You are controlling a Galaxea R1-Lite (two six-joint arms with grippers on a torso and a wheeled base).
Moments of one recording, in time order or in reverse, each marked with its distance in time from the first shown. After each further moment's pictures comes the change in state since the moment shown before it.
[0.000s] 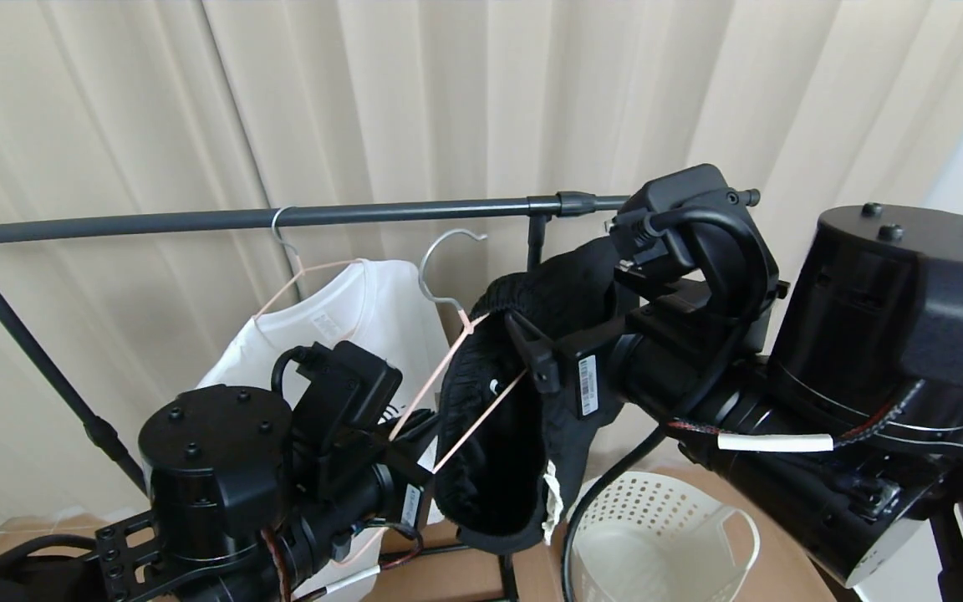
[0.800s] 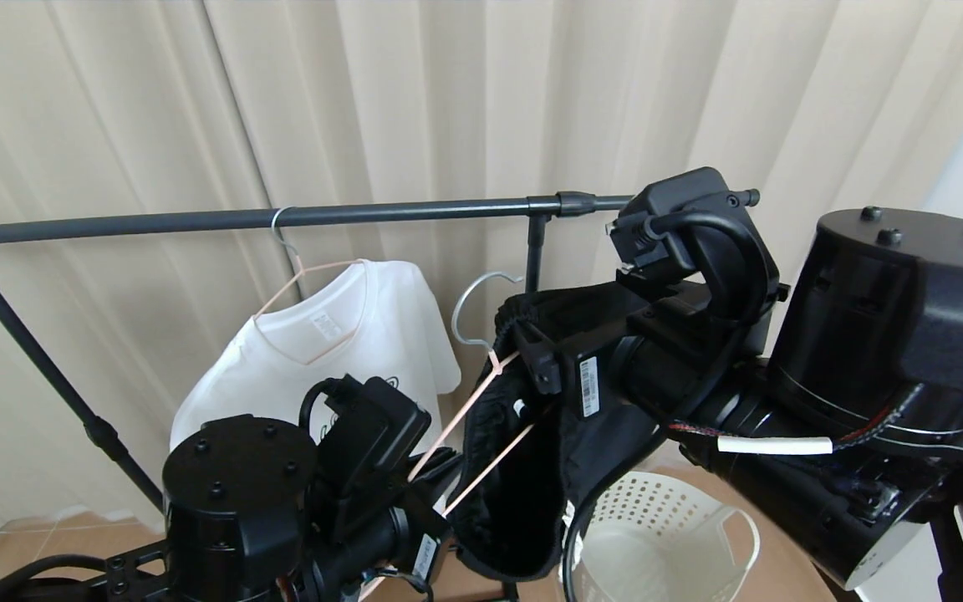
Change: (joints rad) left arm -0.073 -0.007 0.014 0.069 -0.024 0.003; right arm 0.000 0.003 0.000 -0.003 -0.007 0.000
